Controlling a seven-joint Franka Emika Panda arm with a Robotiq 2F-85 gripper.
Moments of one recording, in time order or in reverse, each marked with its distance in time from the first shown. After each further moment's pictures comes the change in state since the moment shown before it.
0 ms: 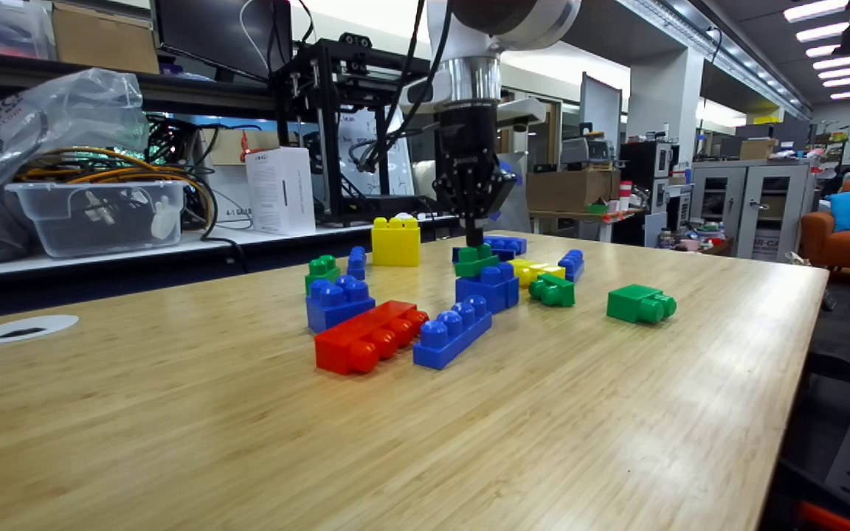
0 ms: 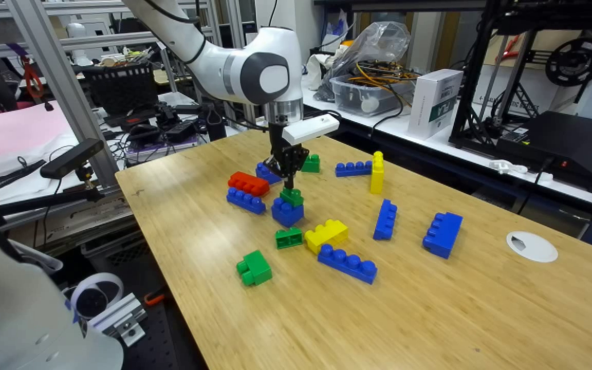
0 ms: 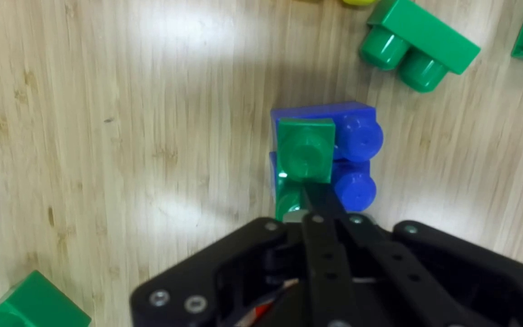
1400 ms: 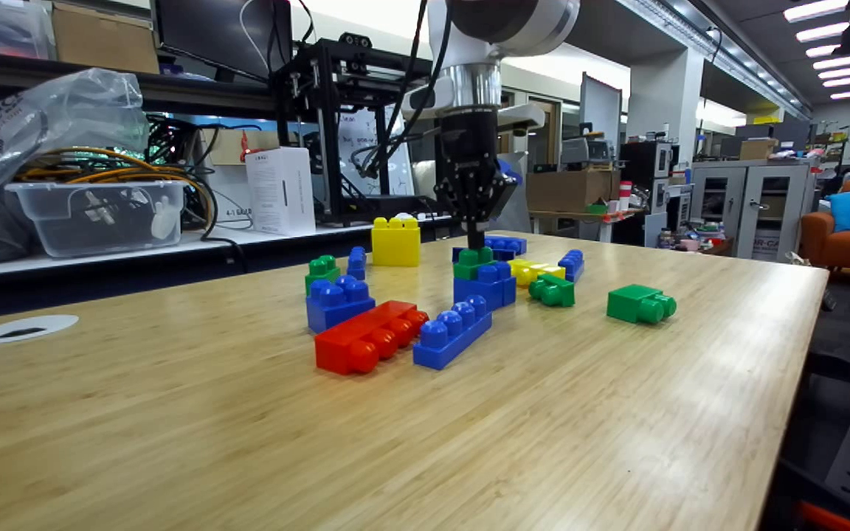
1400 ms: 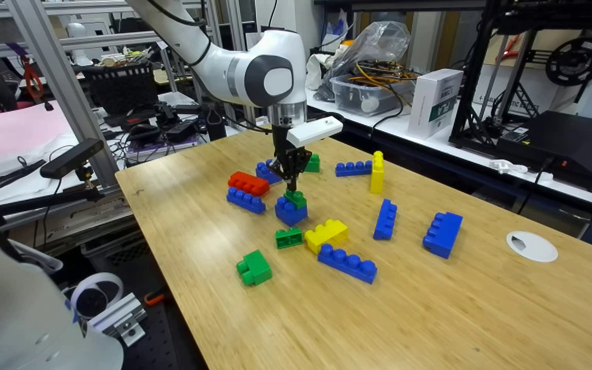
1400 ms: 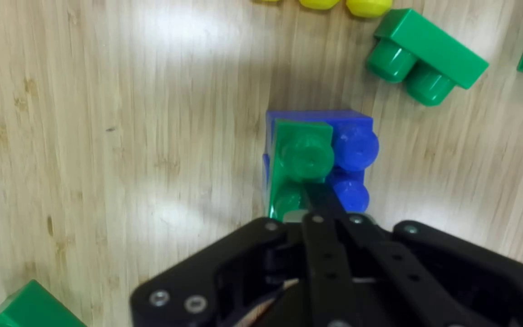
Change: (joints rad) arm -0.002 0.019 -0.013 0.012 -0.002 0.000 -0.027
